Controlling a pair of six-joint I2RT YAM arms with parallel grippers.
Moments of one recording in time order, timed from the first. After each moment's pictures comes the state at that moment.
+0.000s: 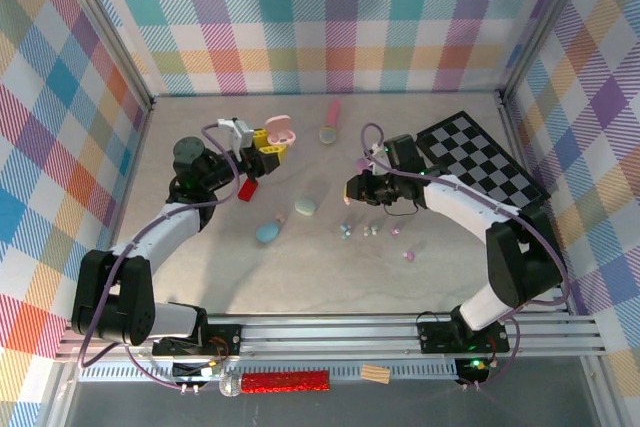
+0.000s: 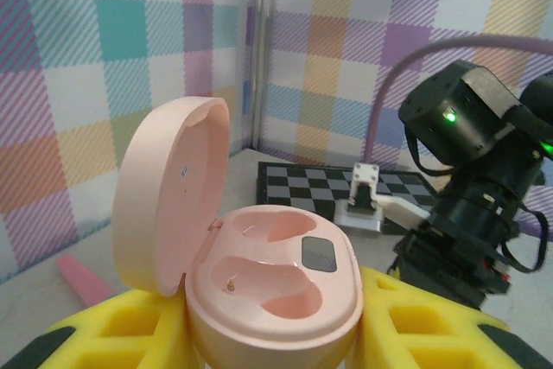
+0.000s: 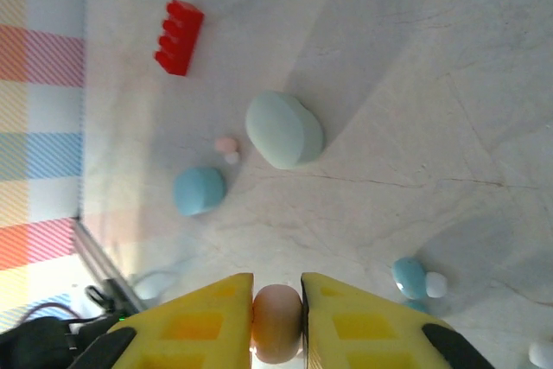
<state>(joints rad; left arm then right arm) -0.19 1.34 0.75 0.66 0.86 -0.10 0.45 1.56 0.99 -0.29 -0.62 0.62</state>
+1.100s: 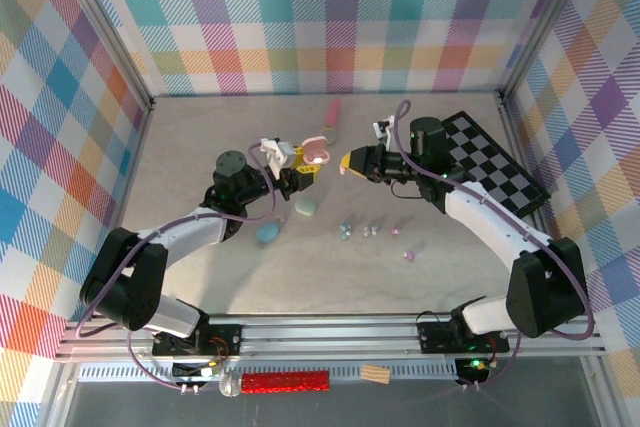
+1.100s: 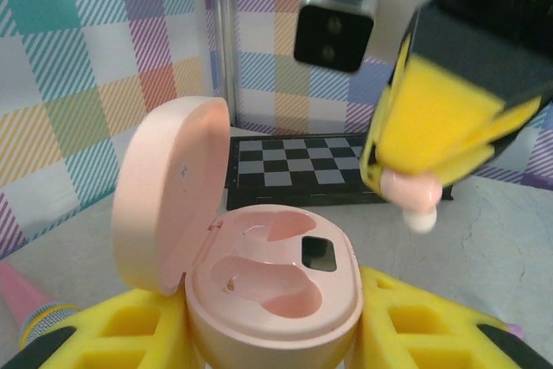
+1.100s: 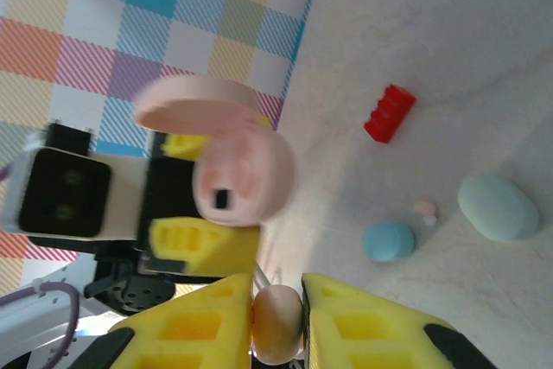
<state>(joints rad) -0.44 1.45 0.70 0.74 0.65 0.05 0.42 1.38 1.01 -0.02 -0.82 0.84</state>
